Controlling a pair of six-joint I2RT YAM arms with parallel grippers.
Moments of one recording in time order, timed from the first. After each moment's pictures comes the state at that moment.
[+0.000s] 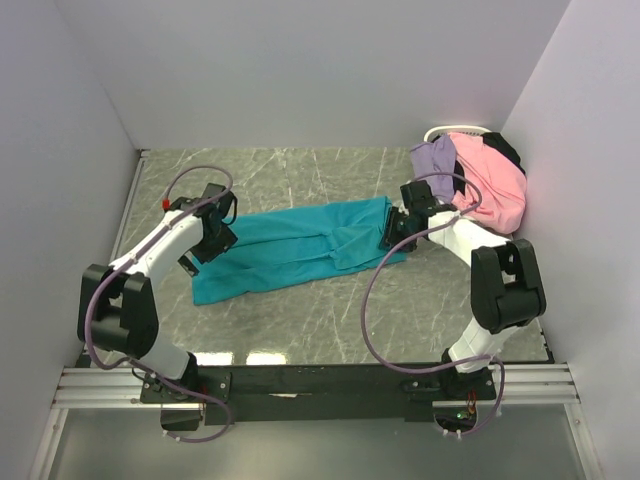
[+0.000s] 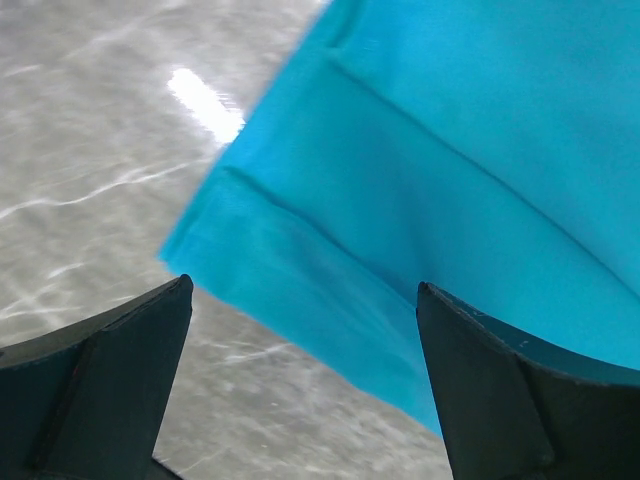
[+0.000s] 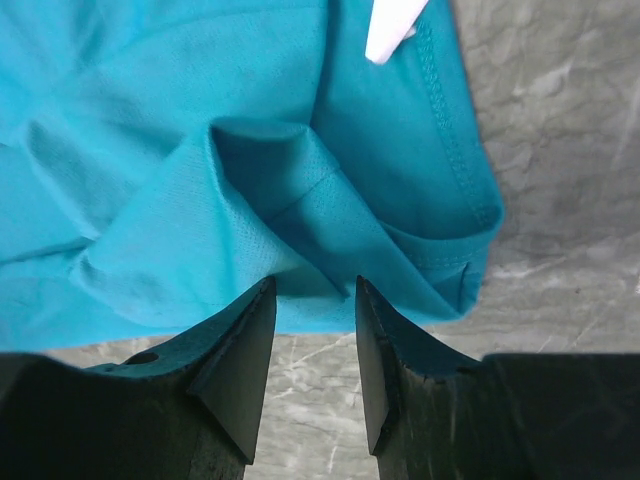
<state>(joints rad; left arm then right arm) -0.26 1.53 1.14 -0.98 -0.45 -1.07 0.22 1.67 1.06 -0.45 -0.12 0.46</state>
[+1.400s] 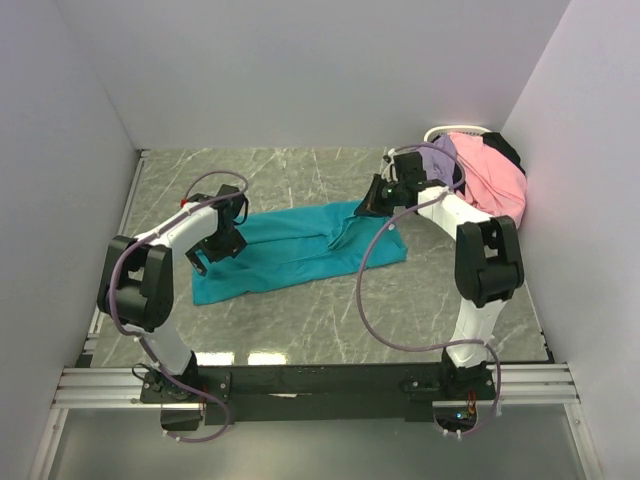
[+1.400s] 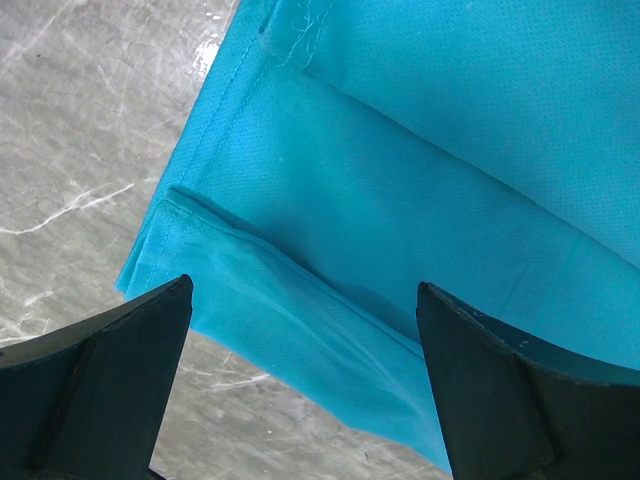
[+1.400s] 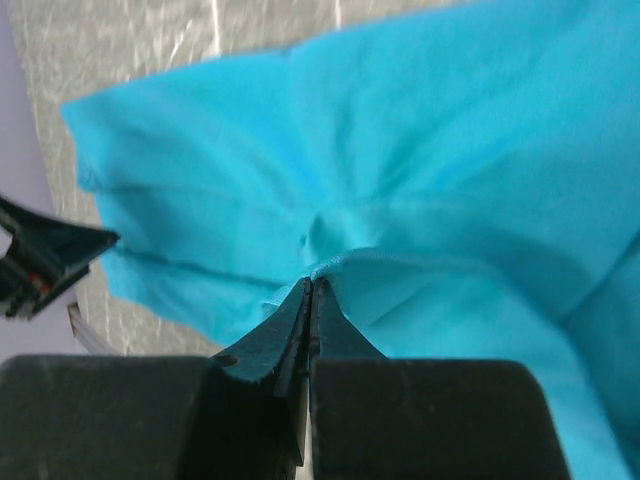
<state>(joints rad) -0.28 1.71 1.18 -0.92 -0.42 -0.99 0.22 1.85 1.33 -0.31 -0.48 0.53</state>
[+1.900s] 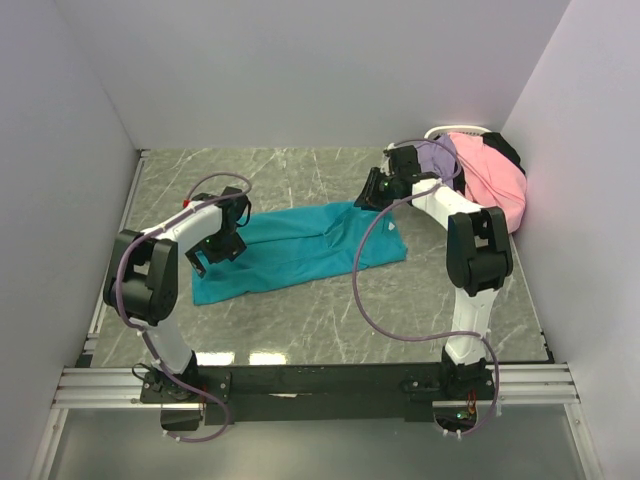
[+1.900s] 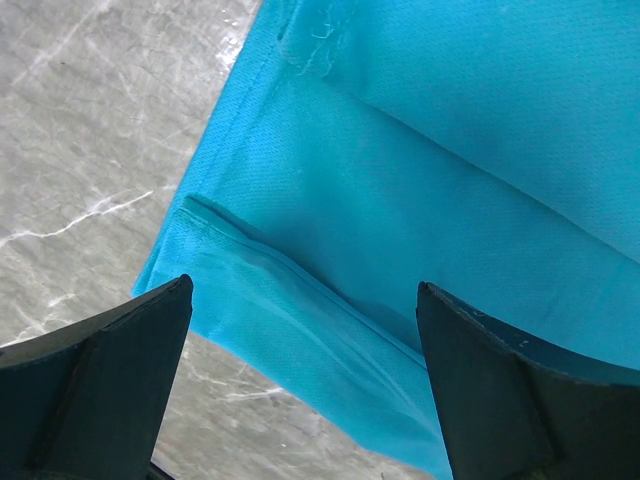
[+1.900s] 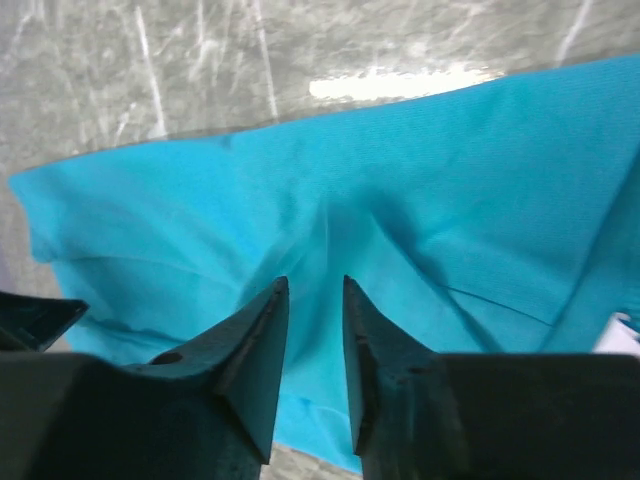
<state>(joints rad) -0.29 1.76 1.20 -0.95 -0.46 -0.99 0.22 2.00 1.49 -0.33 -0.37 0.53</state>
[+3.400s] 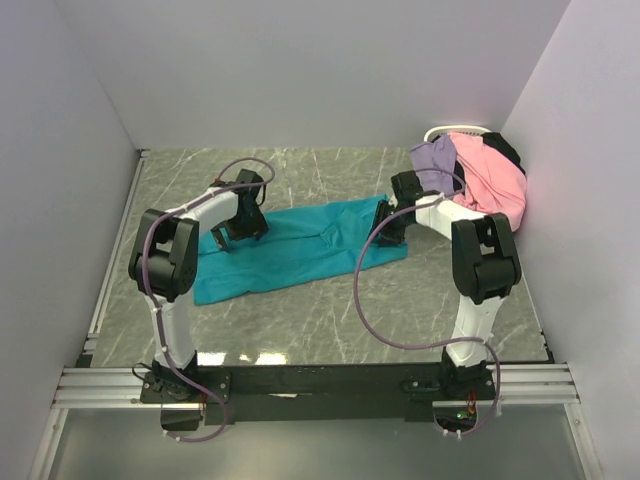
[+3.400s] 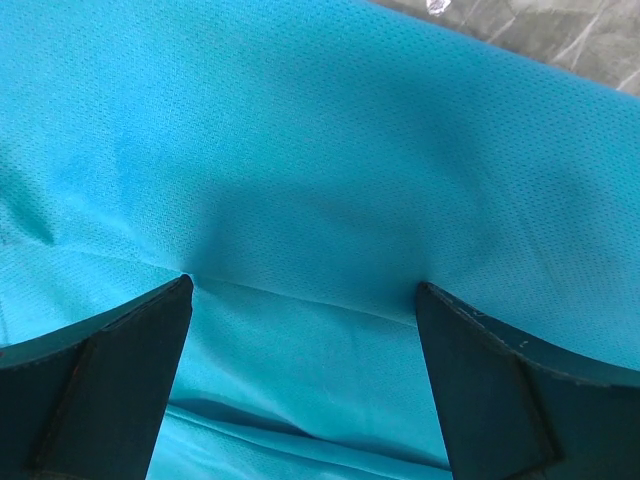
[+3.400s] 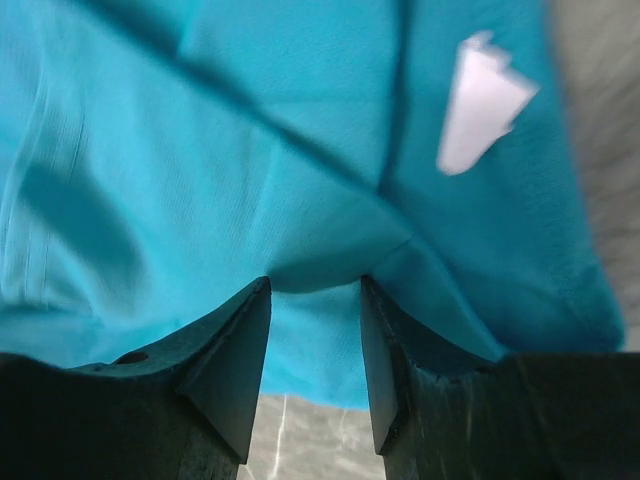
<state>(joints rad) -0.31 2.00 1.42 -0.76 -0.31 -0.76 0.22 1.91 1.24 -0.46 -0.24 0.52</state>
